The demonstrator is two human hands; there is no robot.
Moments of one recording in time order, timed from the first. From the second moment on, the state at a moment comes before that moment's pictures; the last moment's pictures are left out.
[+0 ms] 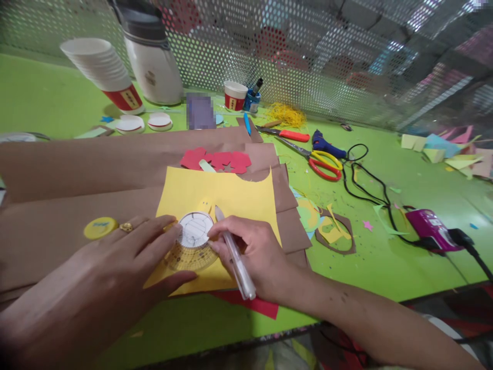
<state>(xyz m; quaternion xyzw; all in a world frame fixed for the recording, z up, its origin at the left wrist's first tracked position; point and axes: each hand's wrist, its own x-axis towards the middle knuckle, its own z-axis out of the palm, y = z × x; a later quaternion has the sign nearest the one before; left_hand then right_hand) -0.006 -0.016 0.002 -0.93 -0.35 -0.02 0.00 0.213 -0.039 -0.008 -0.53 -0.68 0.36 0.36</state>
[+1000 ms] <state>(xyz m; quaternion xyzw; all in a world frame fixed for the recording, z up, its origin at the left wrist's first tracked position) -0.007 -0.013 -0.001 -0.94 -0.32 -0.09 0.04 0.206 -0.017 0.018 -0.49 -0.67 0.38 0.40</state>
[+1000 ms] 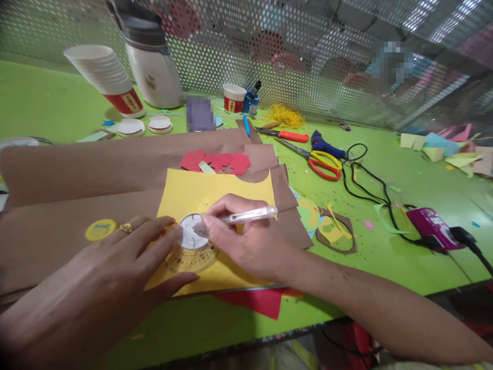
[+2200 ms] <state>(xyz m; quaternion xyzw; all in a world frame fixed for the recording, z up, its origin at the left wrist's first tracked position) -0.011 -0.015 -0.005 -0.94 -0.34 -0.07 -0.02 0.196 -0.026 0.015 -0.47 -0.75 0.29 0.37</state>
